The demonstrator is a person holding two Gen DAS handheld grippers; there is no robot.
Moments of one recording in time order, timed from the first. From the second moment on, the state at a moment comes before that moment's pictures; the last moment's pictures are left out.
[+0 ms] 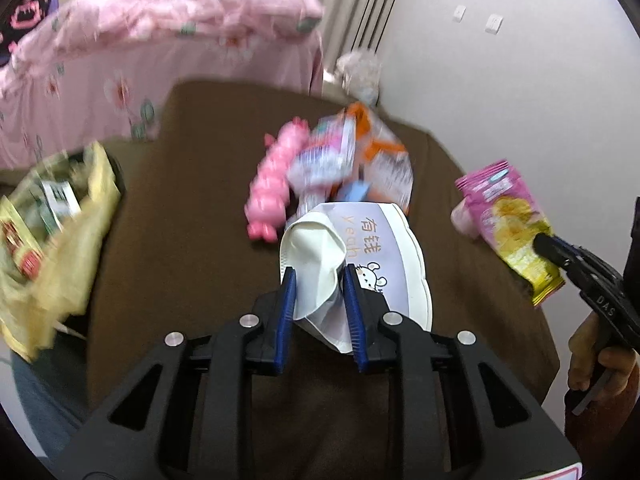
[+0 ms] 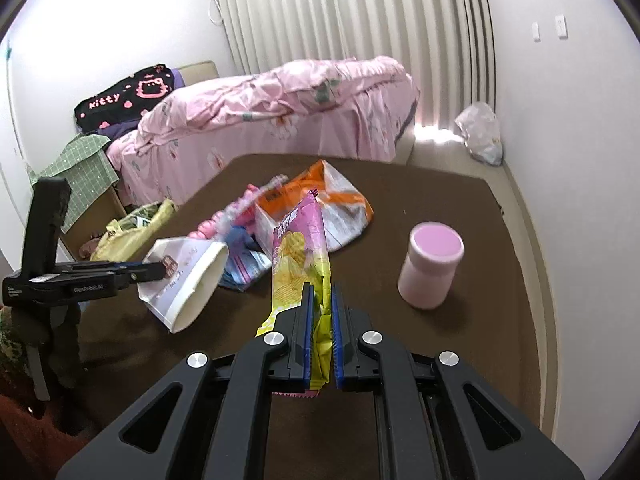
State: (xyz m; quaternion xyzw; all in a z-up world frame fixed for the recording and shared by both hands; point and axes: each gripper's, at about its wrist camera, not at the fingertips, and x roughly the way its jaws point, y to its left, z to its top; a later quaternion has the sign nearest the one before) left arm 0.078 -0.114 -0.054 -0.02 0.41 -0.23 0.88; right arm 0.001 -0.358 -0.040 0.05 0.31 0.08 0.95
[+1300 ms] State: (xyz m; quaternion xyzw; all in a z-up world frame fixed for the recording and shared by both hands) left arm 0.078 0.114 0.001 -0.08 0.29 0.02 0.95; right arm 0.097 -0.123 0.059 -0.06 0.25 0.25 0.93
